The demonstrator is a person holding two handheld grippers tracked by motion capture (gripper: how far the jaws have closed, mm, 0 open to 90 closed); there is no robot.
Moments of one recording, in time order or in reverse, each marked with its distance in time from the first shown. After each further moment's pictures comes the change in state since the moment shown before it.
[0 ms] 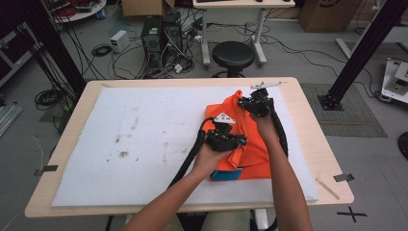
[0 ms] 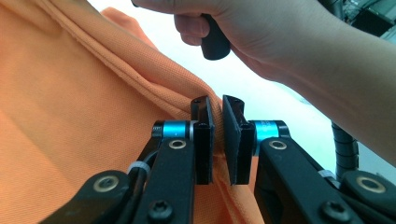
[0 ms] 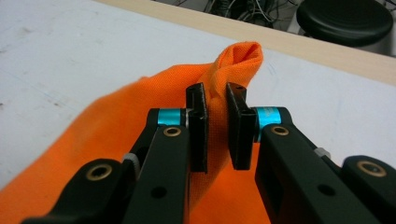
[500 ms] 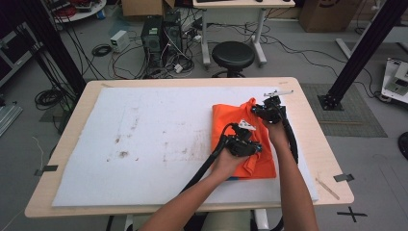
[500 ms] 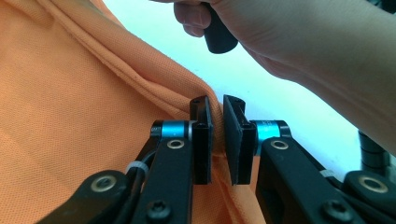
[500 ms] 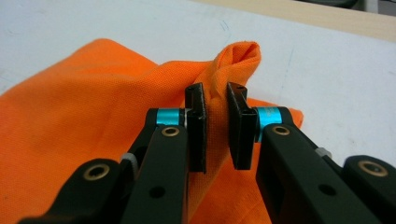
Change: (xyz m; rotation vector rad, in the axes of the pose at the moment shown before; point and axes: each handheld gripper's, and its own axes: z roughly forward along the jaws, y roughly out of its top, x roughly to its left) left arm -0.017 -0.004 0.057 0.075 0.013 0.013; right arm -0.037 -0.036 -0.004 0.046 -0.077 0.057
